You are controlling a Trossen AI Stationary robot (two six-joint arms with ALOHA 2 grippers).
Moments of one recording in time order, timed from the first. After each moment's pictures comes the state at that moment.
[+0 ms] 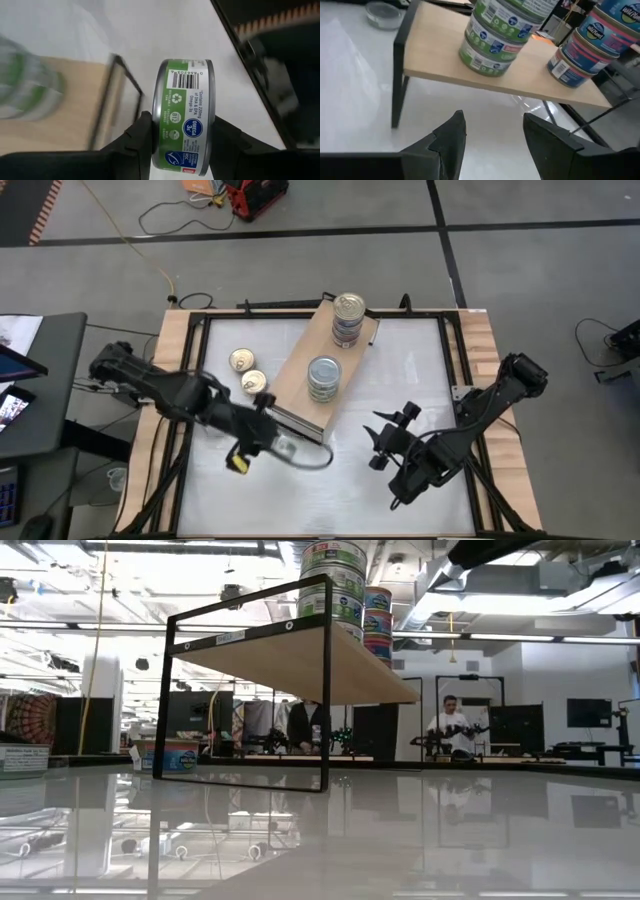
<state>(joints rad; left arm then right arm) -0.42 1.39 1.50 -0.94 -0.12 -0.06 0.71 1.61 1.28 -1.02 1.15 0.94</state>
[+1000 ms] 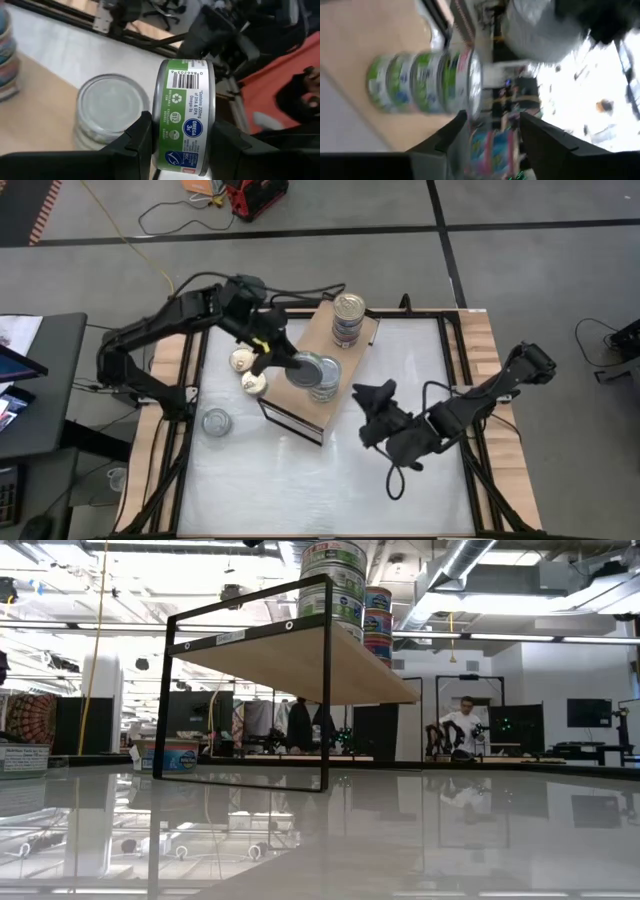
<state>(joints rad) 0.28 1.42 1.73 -0.85 0.55 -0.19 0.55 1.49 1.28 -0.34 1.26 -0.89</state>
